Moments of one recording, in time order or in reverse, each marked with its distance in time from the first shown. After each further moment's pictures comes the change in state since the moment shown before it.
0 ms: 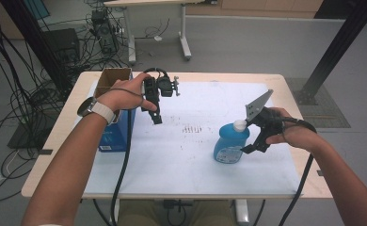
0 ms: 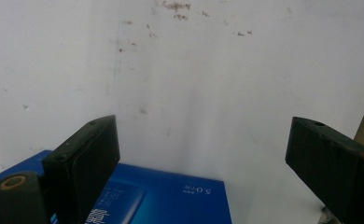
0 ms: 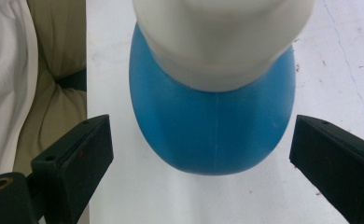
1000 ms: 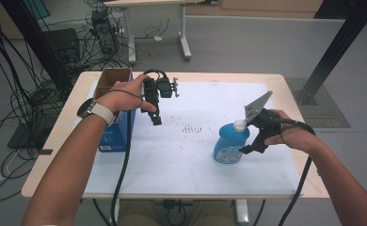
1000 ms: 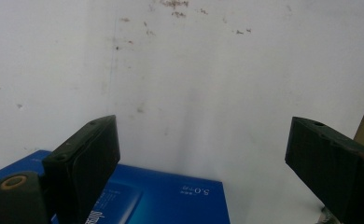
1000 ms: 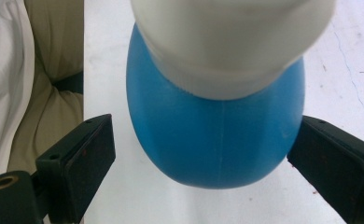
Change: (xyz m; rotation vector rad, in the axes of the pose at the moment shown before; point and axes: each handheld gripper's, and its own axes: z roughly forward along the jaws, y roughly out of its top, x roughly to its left) left arm -0.001 -0.002 0.004 -0.003 -0.008 -0.005; right arm 0.001 -0.001 0.005 -0.015 -0.008 -0.009
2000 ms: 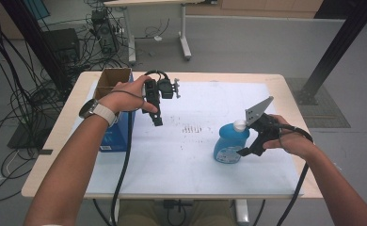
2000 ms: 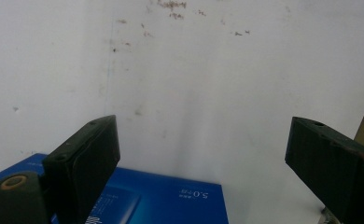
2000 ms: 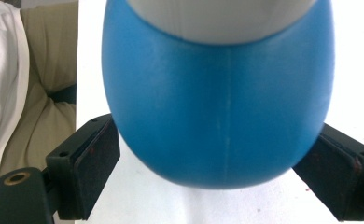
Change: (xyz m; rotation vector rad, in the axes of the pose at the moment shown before) left arm 0.000 0.002 0.004 0.003 -0.005 0.003; right arm -0.001 -0.015 0.013 -0.066 -0.005 0.029
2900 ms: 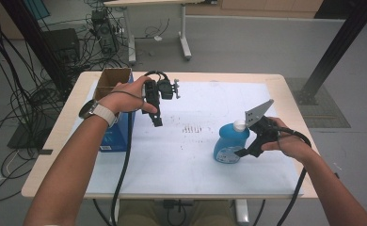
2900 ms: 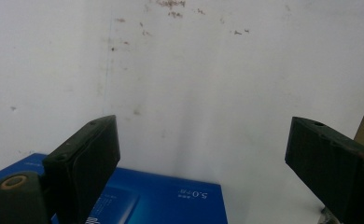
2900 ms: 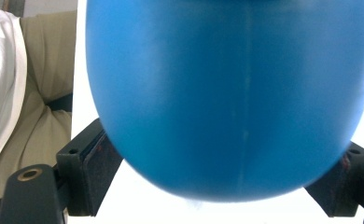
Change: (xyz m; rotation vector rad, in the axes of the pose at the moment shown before) left arm -0.001 -0.001 0.002 0.002 -0.003 -0.001; right arm 0.000 -0.008 0.009 -0.047 -0.001 0.002
